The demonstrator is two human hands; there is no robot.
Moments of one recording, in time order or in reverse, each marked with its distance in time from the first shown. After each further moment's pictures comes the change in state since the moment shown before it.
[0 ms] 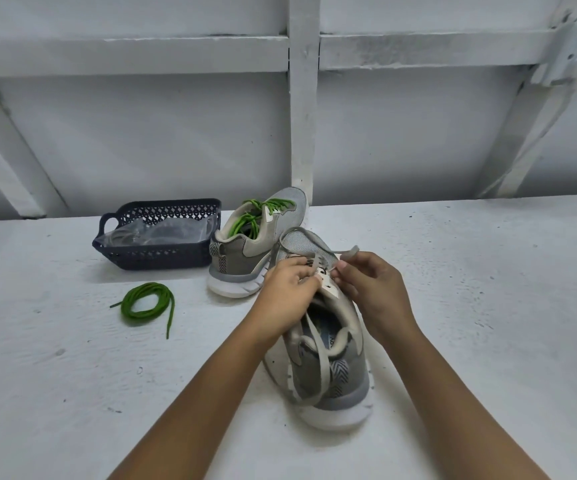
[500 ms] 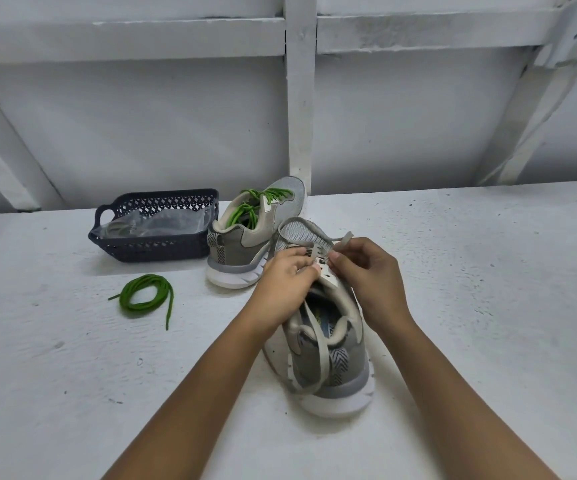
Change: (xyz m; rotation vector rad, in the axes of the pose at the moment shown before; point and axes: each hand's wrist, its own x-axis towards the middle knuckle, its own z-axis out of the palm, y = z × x) left_hand 0.001 -0.002 -0.001 -0.040 -0.018 0.014; right_hand -0.002 0.005 -0.001 -0.356 0.005 -0.215
